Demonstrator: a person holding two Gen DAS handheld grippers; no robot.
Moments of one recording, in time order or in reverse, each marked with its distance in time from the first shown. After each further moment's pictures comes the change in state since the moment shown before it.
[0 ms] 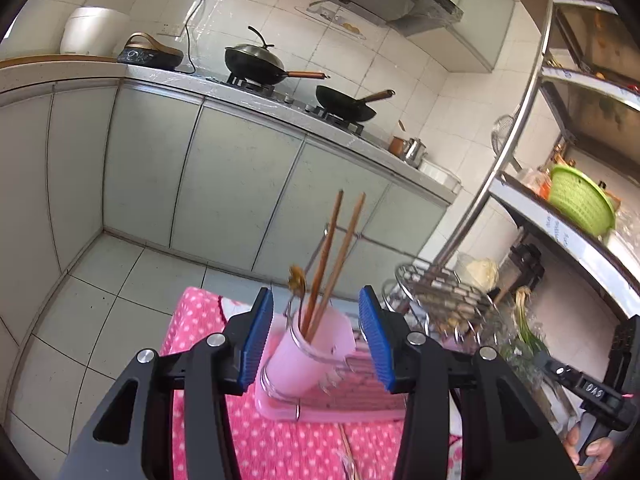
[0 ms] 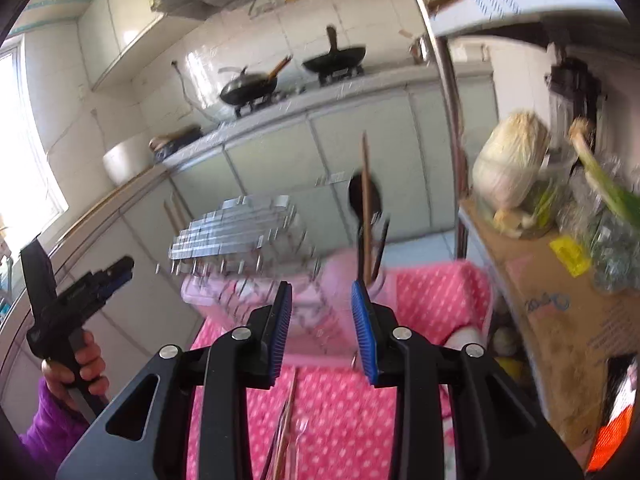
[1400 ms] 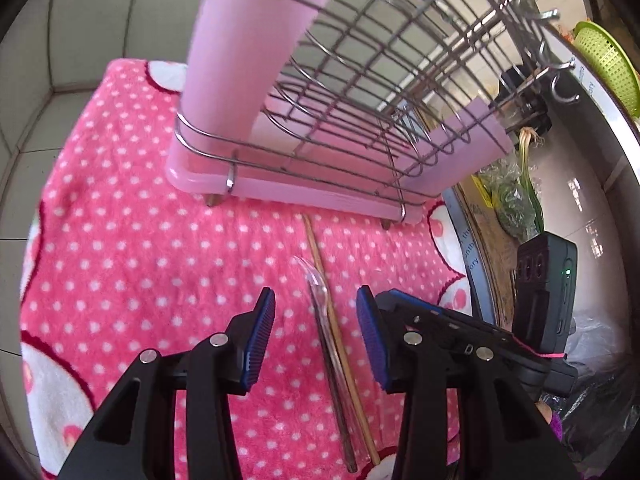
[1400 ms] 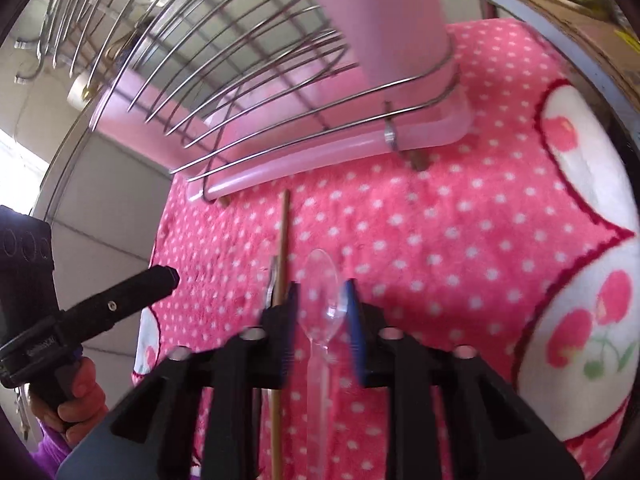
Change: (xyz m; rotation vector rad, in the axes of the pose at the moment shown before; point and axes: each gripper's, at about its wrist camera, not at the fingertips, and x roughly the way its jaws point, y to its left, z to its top) left arm 0.098 -0.018 -0.147 -0.034 0.659 -0.120; right arm 0.139 -0.015 -0.124 0.211 0.488 0.045
